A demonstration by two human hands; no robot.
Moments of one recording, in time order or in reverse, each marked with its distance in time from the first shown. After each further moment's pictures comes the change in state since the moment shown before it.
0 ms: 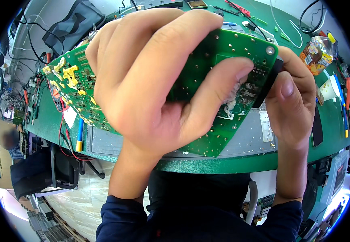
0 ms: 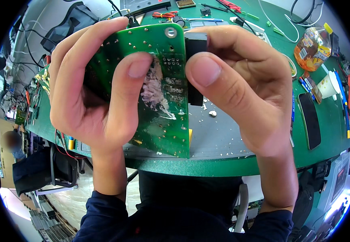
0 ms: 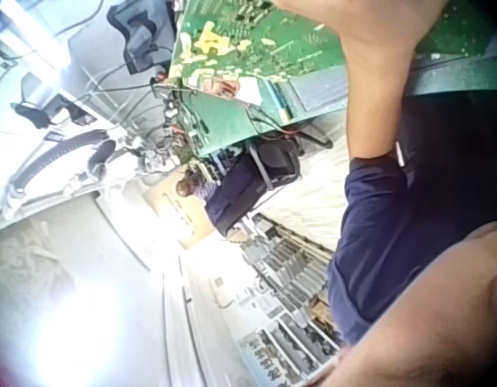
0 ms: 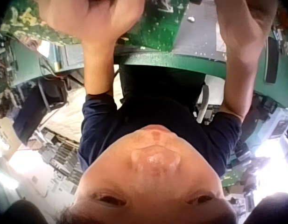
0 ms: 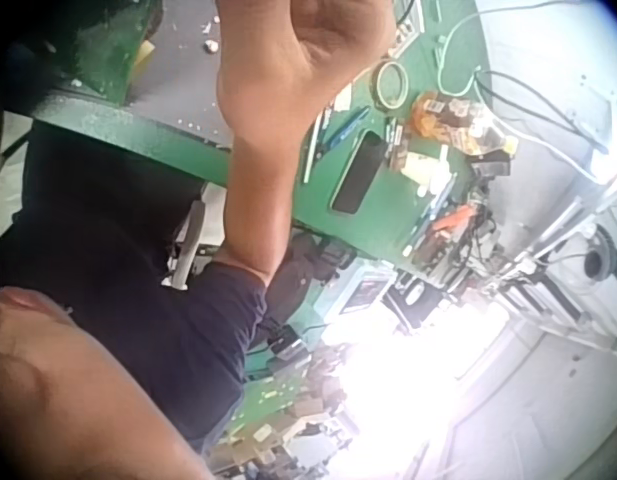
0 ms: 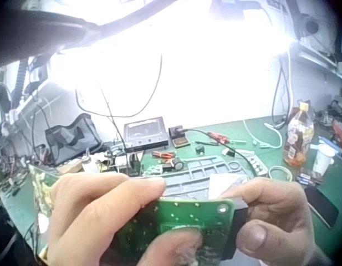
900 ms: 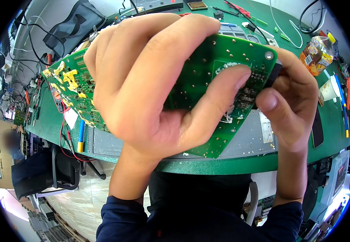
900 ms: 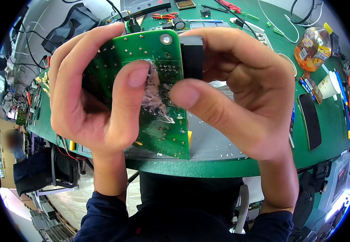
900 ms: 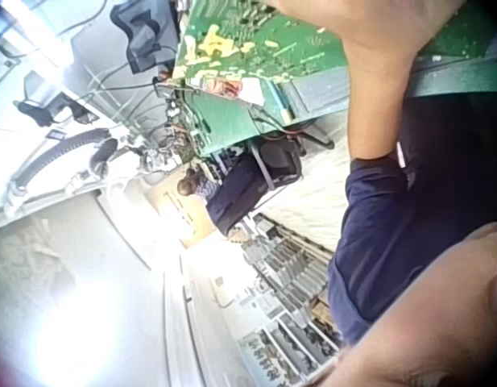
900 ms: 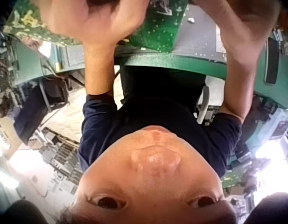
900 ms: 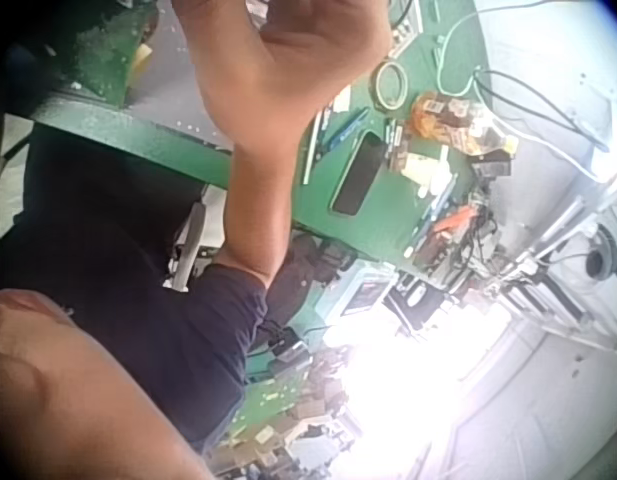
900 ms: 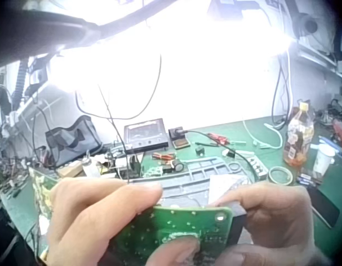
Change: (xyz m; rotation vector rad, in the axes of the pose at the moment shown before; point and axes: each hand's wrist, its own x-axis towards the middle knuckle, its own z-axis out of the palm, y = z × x) left_hand 0.000 -0.009 -0.013 0.014 -0.093 0.036; right_hand 0.000 0.002 0.005 -0.153 0.028 -0.107
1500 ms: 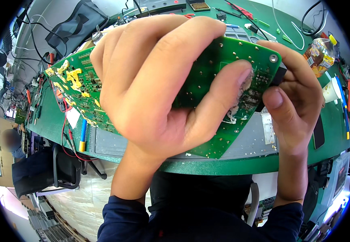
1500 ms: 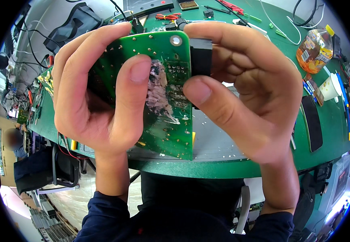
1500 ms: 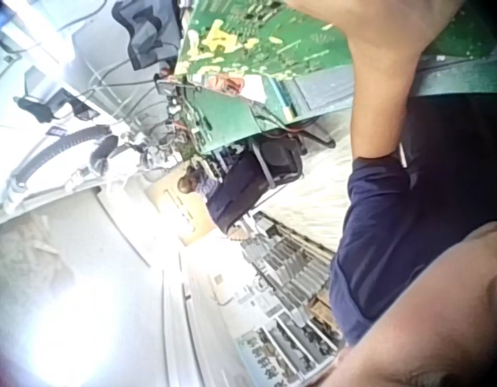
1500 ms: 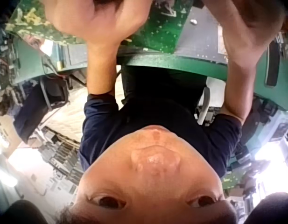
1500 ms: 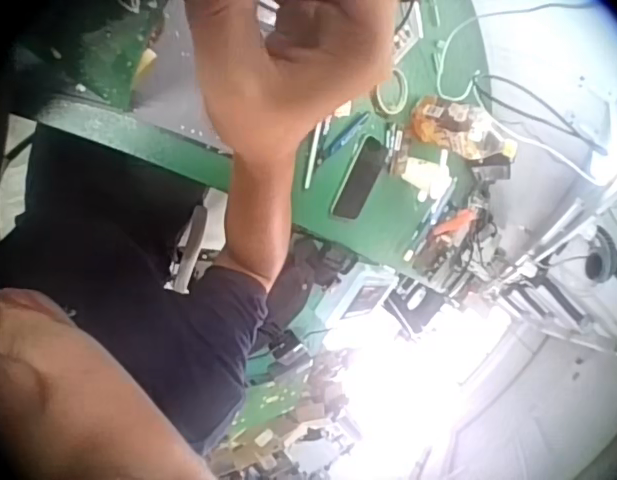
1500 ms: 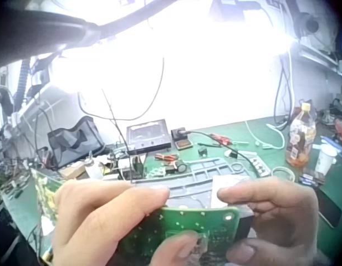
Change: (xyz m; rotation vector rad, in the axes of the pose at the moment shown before) left_hand -0.002 -0.001 0.003 -0.011 0.051 -0.027; right_hand 0.001 -0.003 0.007 -0.058 0.091 -0.023
